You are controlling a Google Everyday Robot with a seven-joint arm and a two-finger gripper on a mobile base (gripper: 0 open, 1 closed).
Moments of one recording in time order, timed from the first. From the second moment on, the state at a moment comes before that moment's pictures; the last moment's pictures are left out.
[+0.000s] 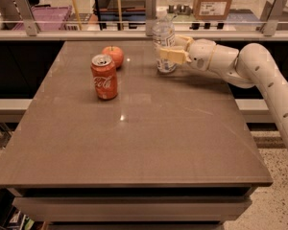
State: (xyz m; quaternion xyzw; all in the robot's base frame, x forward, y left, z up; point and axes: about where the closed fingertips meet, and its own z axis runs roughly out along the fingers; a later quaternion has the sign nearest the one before) arm 0.742 -0.082 0.895 -0.39 0.58 0.35 0.63
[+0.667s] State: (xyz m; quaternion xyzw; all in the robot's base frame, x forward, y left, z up) arm 0.742 -0.075 0.896 -0.39 0.58 0.35 0.62
